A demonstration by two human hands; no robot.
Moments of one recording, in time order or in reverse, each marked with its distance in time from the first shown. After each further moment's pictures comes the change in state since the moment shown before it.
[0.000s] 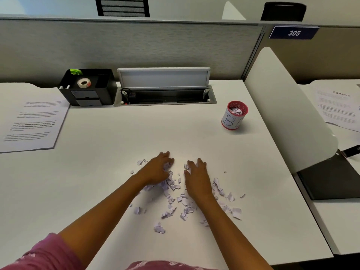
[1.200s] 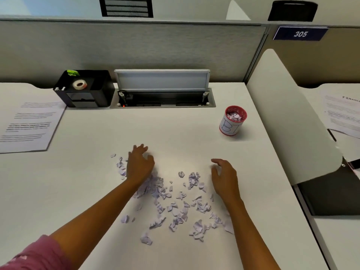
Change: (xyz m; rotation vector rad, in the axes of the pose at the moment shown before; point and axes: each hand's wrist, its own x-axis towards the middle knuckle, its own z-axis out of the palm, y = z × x) left_hand 0.016 0.009 -0.004 -0.317 0.639 -0.375; right_hand 0.033 0.072 -0.077 0.317 0.243 -0.035
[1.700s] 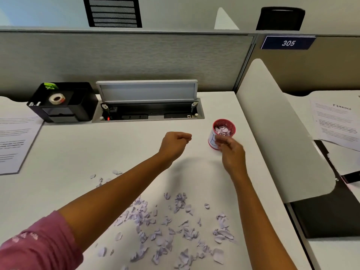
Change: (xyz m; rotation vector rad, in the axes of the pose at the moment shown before) left_hand 0.060 0.167 0.067 -0.433 -0.398 0.006; right_hand 0.126 -0.030 -0.055 0.378 0.096 0.065
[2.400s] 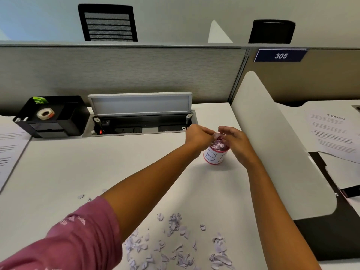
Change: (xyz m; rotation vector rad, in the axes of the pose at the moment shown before) left_hand 0.051 0.078 0.072 0.036 -0.011 -0.006; right_hand 0.099 -0.017 -0.031 -0.073 -0.220 -0.015
